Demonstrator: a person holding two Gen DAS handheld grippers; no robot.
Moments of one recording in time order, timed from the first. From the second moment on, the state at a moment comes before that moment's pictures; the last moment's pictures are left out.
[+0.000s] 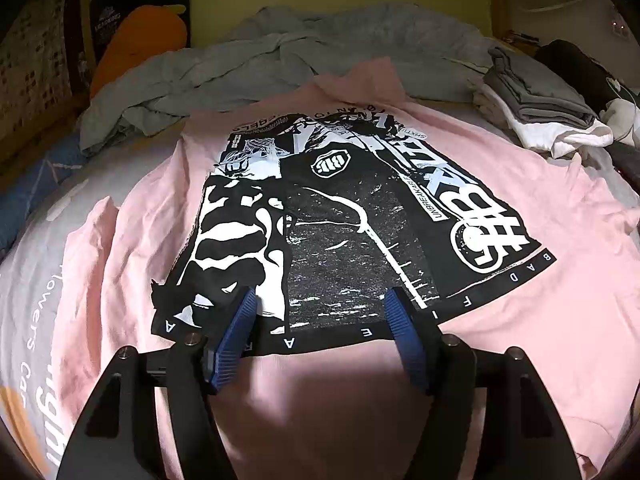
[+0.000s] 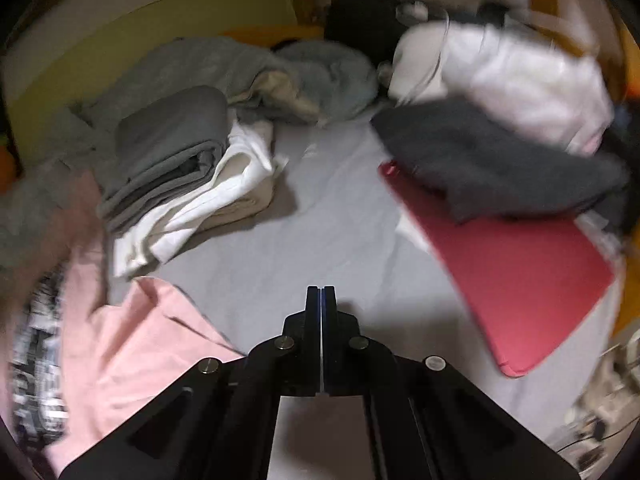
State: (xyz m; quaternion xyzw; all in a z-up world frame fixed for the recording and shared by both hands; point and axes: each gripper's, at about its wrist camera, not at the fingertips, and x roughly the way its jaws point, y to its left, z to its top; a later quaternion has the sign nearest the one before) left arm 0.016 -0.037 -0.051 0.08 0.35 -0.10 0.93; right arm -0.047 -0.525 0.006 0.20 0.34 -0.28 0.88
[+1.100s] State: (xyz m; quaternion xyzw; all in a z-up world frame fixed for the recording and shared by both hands) left arm 0.013 -0.036 -0.052 0.06 0.35 -0.12 0.93; right arm -0.050 -0.514 -0.047 0.43 0.35 -0.09 0.83
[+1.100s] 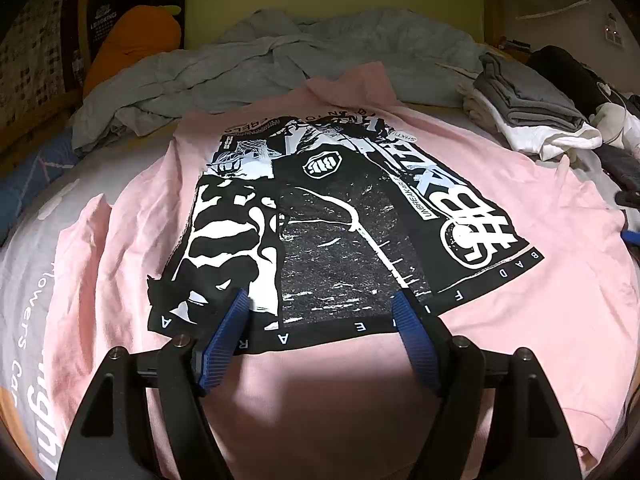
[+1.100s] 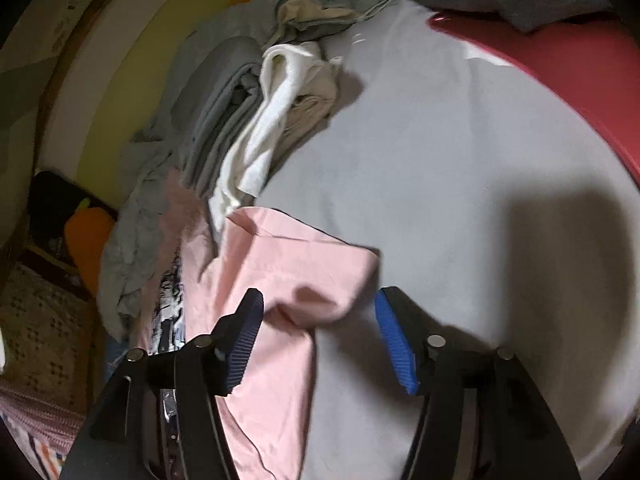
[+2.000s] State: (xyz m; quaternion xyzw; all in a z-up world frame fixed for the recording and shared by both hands) left arm 0.015 -0.037 -0.052 0.06 0.35 -0.12 0.93; right arm -0.046 -0.572 -0.060 0.54 0.31 -0.06 0.78
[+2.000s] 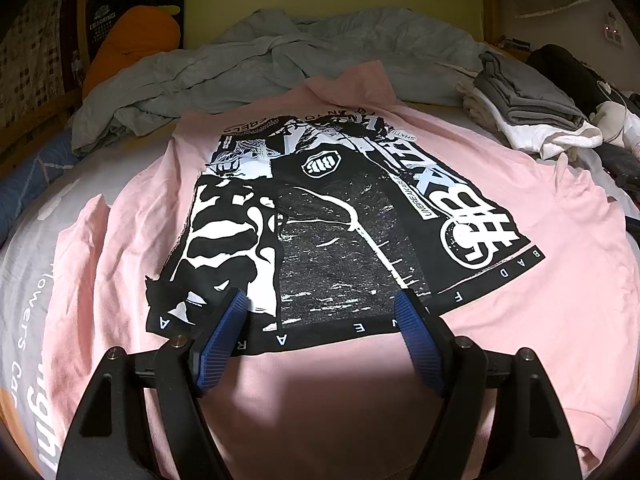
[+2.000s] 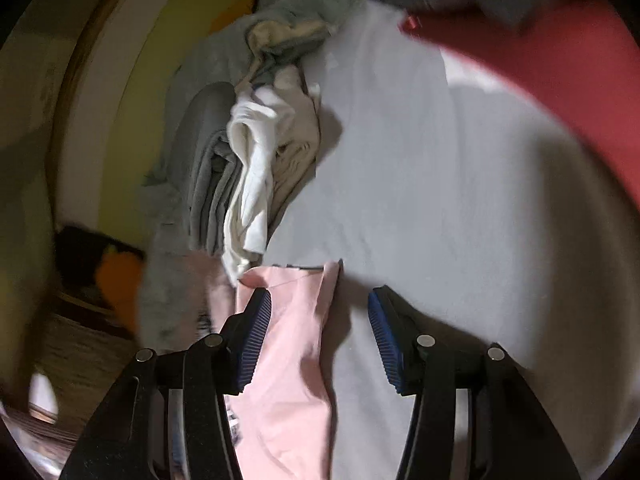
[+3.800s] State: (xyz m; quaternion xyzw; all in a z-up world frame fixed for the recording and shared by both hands) left arm 0.087 -0.090 -0.042 -0.13 0.44 -0.32 0.83; right arm -0.071 -0.352 -0.046 0.16 0.40 0.01 0.90
